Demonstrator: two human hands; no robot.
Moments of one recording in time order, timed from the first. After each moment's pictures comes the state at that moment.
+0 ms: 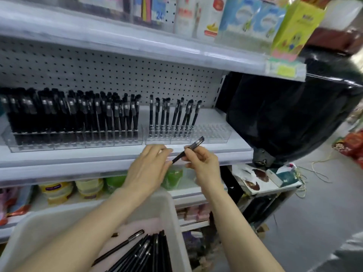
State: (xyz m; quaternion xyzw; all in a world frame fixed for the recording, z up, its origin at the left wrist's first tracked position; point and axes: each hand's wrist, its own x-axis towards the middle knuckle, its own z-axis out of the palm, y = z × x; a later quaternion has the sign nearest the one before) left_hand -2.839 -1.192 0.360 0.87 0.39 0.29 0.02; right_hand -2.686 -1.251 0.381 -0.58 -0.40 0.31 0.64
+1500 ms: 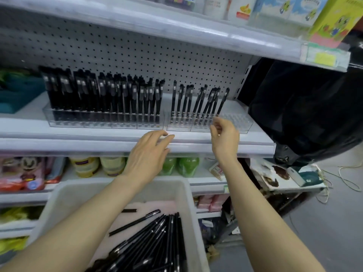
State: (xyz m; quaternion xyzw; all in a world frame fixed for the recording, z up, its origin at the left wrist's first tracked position) left_hand -2.883 -1.186 0.342 0.85 0.40 0.33 -0.04; right_hand -2.665 -1.205 0.391 -0.72 -0.52 -0.03 0.46
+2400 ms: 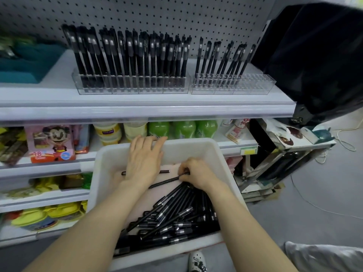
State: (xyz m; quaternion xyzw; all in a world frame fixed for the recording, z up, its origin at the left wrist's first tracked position) left_hand -2.986 -1.227 0.245 0.84 0.45 0.29 -0.05; right_hand -2.803 -1.286 0.251 -0.70 -0.67 0.24 0.11
